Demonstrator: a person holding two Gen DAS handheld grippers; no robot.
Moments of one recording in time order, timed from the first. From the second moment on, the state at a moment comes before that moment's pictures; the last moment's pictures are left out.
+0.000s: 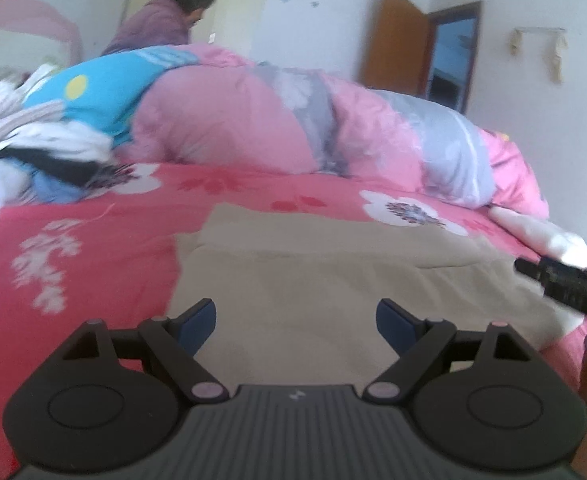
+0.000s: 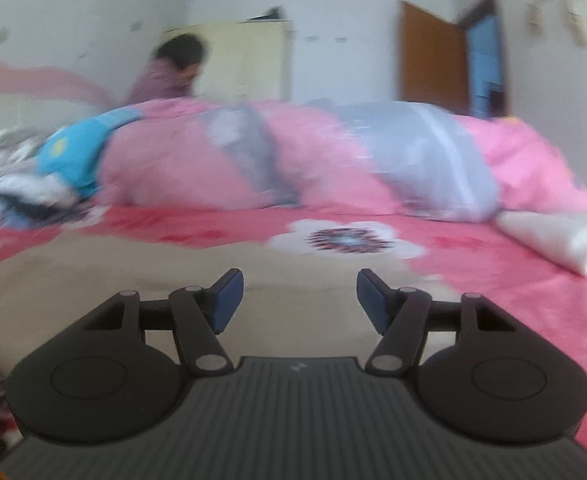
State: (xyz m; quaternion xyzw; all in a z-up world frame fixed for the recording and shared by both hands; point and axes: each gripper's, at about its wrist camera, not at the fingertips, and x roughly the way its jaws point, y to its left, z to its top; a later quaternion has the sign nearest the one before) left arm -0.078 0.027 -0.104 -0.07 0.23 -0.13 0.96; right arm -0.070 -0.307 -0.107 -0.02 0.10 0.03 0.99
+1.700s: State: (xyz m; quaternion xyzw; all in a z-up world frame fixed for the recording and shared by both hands) left arm -0.032 0.051 -0.152 -0.28 0.22 -0.15 0.92; right arm -0.074 -0.246 -0.141 0.00 0.16 0.17 0.97
